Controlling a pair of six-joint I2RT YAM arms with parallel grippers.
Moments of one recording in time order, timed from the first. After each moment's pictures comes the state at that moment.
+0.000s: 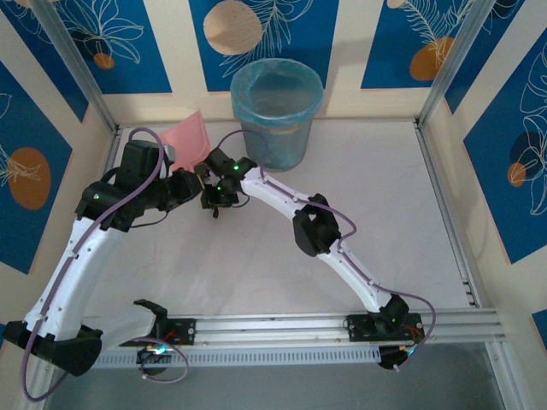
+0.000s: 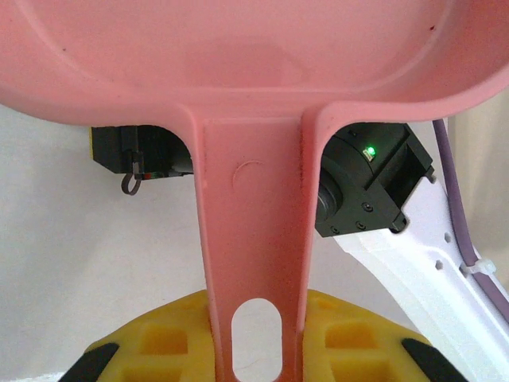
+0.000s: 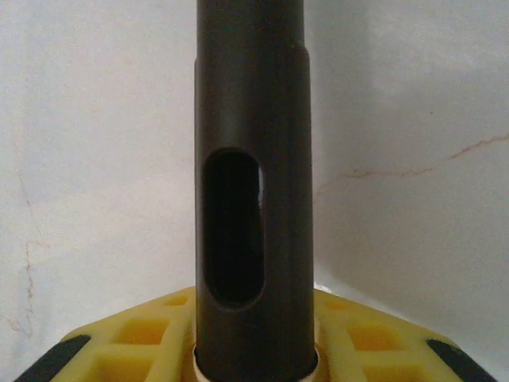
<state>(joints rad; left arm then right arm) -0.39 1.11 1.43 -1.08 0.13 -0.76 0.84 2.69 2.55 -0.96 -0.32 0.59</state>
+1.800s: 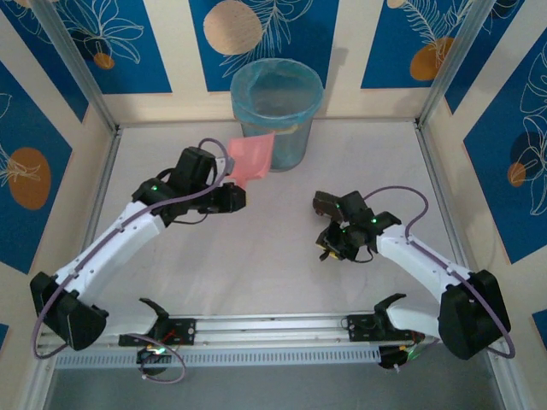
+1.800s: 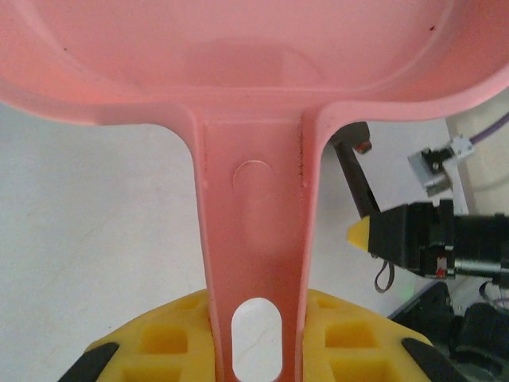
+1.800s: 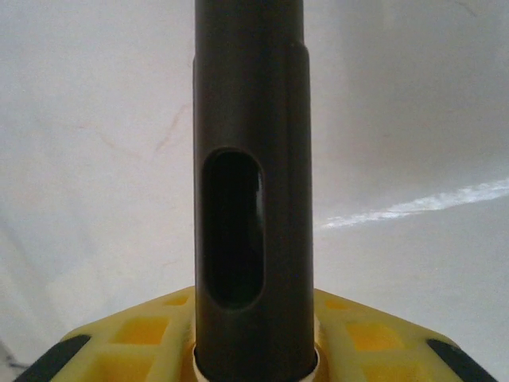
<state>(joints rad) -0.60 1.29 1.27 -0.80 0.29 -0.53 0.45 1.17 0.71 -0.71 -0.29 1.02</state>
